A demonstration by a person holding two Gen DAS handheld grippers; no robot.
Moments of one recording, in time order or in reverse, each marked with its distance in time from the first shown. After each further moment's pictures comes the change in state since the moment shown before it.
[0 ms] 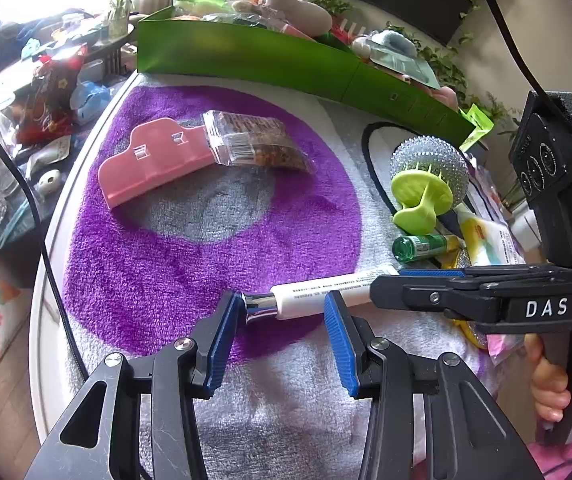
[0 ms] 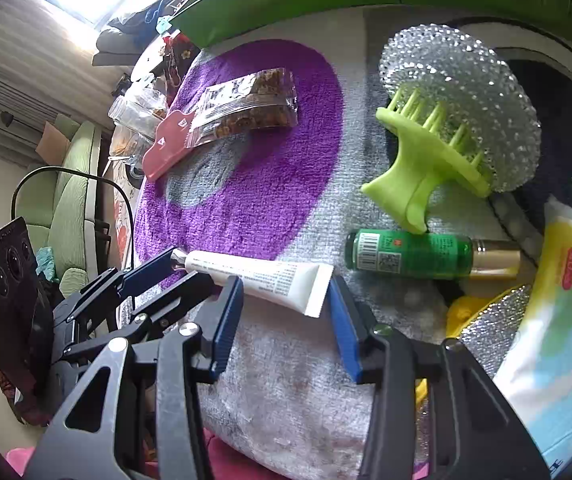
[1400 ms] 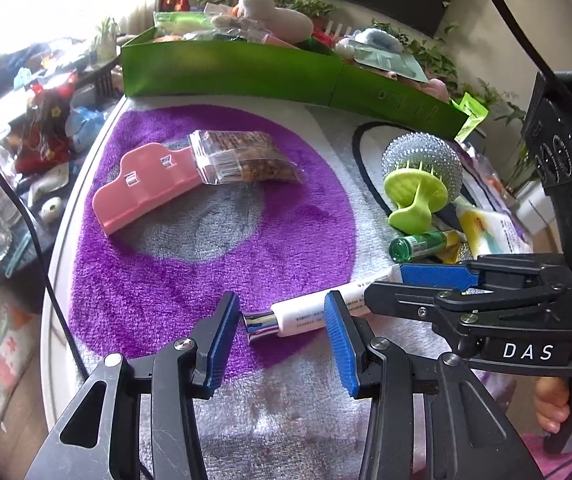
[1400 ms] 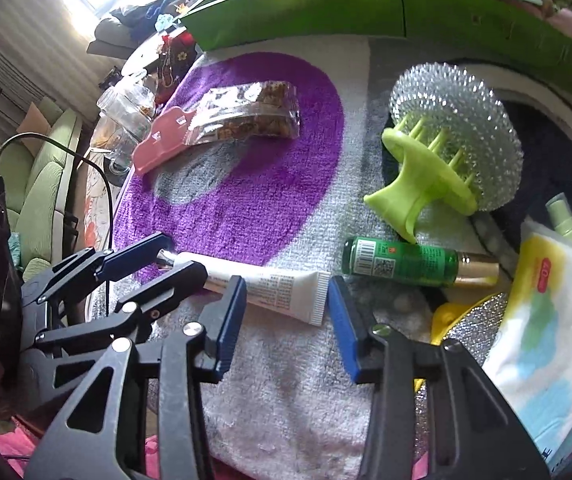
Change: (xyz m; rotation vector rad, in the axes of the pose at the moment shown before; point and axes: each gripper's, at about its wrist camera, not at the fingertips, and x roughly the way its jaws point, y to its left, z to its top) left arm -0.002 -0.011 0.002 0.088 -0.031 0.035; right arm -0.005 0.017 -0.002 -0.111 -0.095 -0.145
